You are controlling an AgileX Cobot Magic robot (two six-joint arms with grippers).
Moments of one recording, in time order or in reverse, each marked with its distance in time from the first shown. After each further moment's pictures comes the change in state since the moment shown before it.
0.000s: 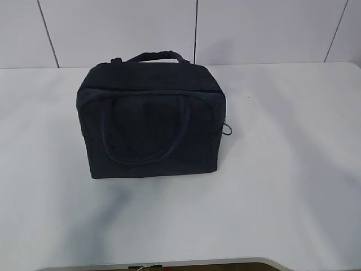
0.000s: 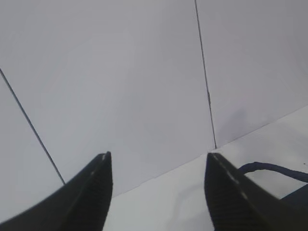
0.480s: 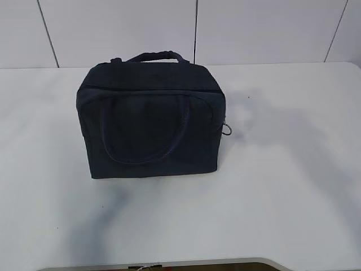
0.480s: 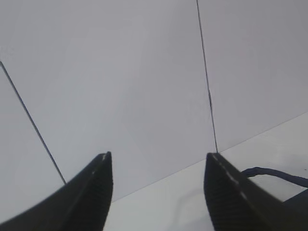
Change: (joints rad) left arm 0.000 -0.015 0.000 0.002 0.002 -0.009; right arm 0.000 -0.464 0.476 -0.161 -0.036 0.165
